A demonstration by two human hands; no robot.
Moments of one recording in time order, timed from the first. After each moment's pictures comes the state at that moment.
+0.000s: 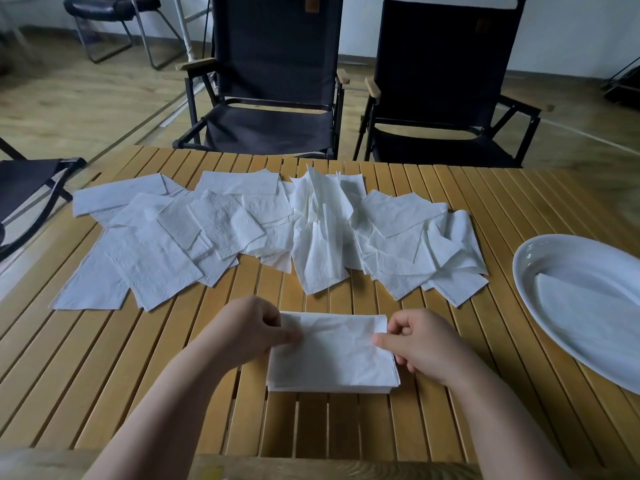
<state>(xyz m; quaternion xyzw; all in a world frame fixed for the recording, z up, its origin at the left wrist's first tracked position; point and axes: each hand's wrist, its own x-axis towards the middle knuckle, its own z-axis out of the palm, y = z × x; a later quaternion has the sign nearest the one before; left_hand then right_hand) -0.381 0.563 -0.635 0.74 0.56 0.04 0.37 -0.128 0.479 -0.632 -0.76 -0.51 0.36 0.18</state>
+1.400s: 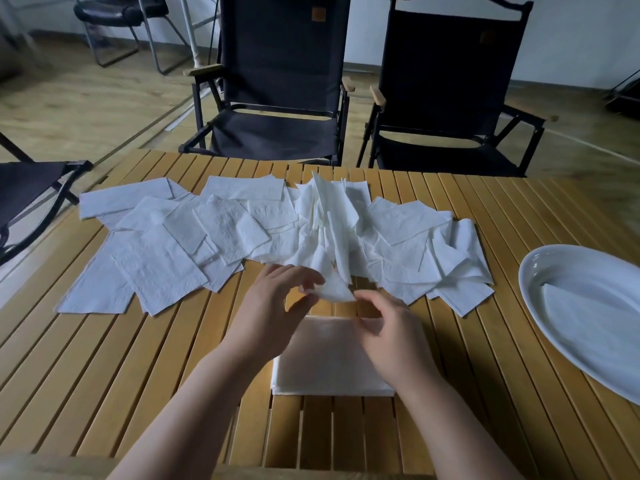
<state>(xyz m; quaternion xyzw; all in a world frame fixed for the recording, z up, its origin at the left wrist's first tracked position) -0.361 0.569 -0.633 0.81 0.42 0.33 0.22 -0.169 0.500 -0.656 -0.72 -0.59 0.19 0.32</state>
